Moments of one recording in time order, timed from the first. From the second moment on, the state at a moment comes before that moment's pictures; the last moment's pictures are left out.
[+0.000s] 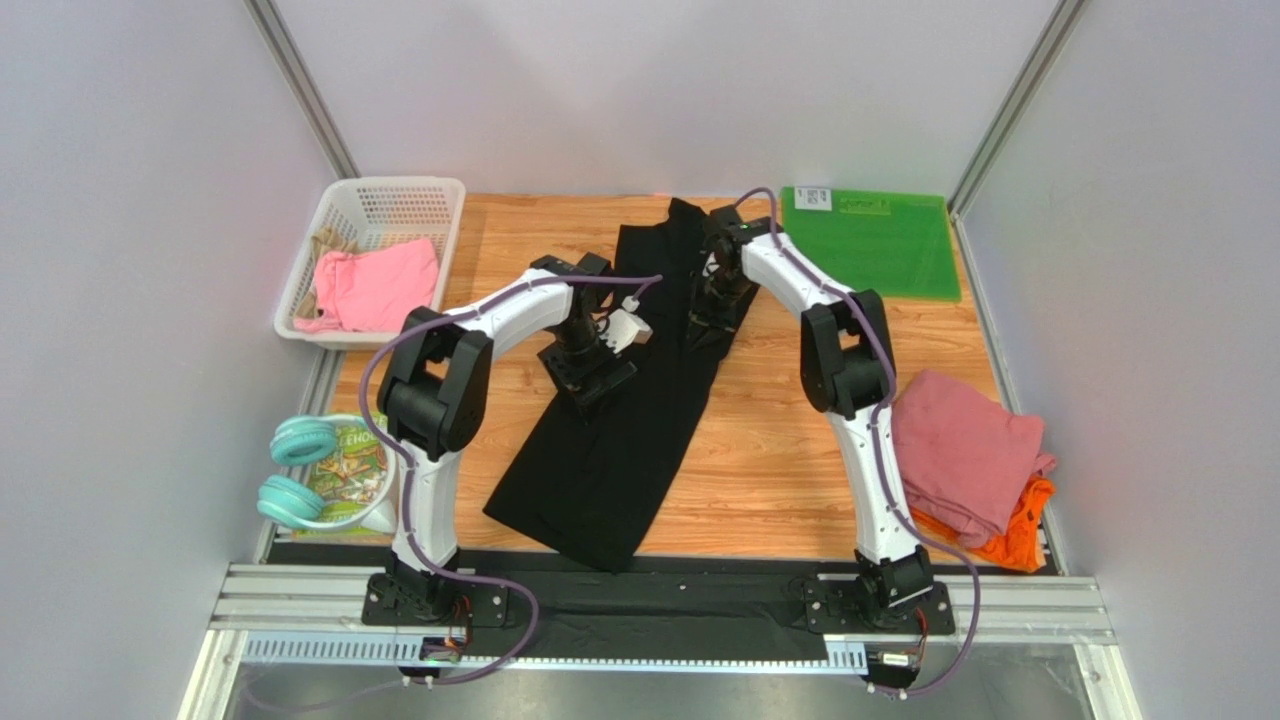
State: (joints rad) left arm -0.50 2.07 1.58 -1.06 0.18 0.41; right arm 0.35 2.44 2.11 -1.04 -0.36 0.53
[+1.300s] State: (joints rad) left arm -0.64 1.90 1.23 -1.14 0.43 0.45; right arm 0.16 2.68 2.43 -1.12 -0.60 0.59
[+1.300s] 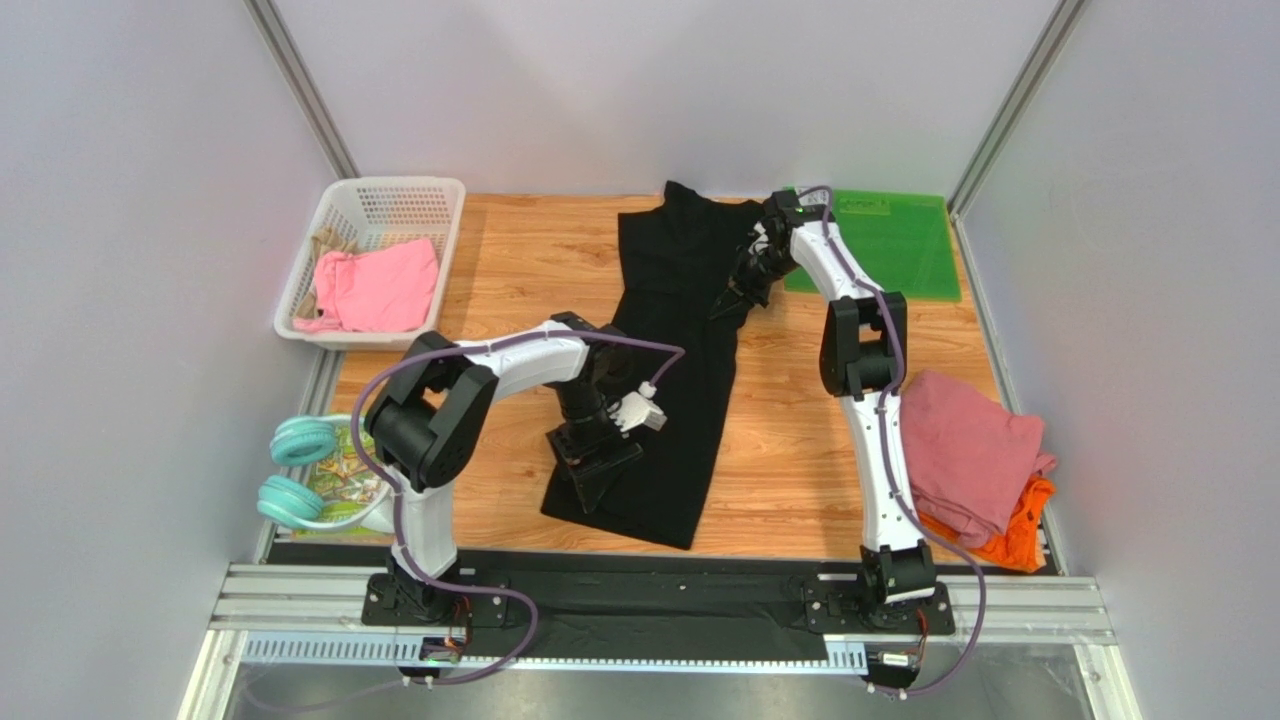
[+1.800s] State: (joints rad) left arm -0.74 1.91 1.32 -1.15 0.55 0.41; right arm 0.13 2.63 2.41 -1.06 -0.56 0.56
